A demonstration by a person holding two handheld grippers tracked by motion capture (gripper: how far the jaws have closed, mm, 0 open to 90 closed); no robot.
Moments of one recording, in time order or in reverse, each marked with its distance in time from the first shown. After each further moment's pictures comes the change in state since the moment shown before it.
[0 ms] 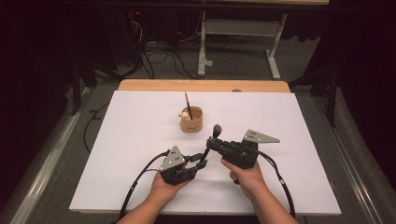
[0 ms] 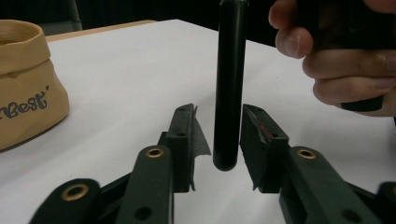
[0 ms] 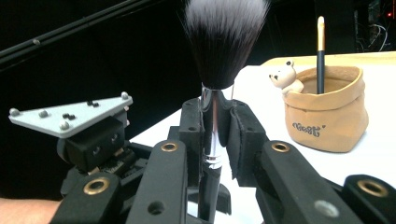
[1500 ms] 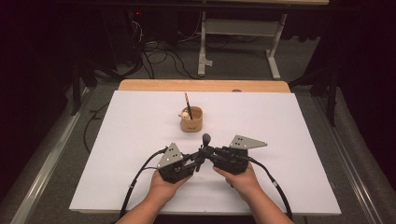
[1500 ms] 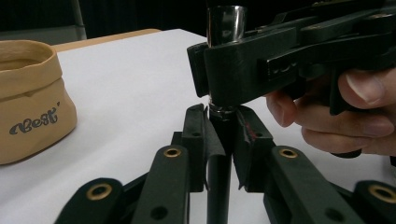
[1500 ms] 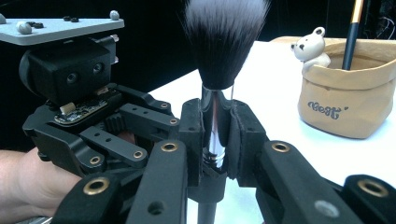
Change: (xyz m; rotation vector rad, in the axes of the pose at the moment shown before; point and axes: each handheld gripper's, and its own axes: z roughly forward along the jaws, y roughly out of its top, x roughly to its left) left arm -0.001 0.013 -0.006 -0.014 0.006 -0.006; right arm 0.011 -0.014 0.018 0.111 -0.009 -0.114
